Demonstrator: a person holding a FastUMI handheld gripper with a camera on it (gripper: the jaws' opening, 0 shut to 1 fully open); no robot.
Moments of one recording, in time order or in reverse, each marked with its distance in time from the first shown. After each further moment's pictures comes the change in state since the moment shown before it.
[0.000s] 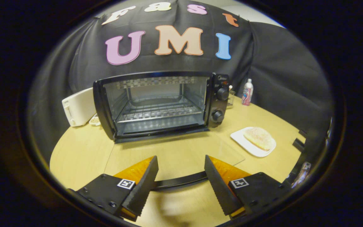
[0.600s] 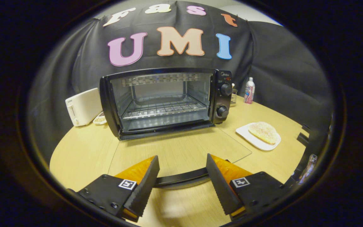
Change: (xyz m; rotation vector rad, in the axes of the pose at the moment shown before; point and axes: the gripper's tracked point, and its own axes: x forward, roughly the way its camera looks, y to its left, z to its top) arm -0.003 0.041 -0.035 0.057 0.015 0.079
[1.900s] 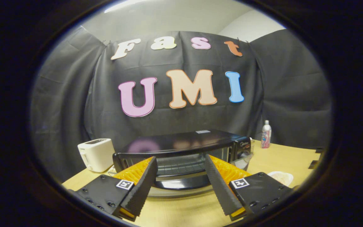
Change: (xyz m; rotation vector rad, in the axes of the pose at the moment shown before) arm 0.004 0.031 0.155 0.054 -0.405 0.121
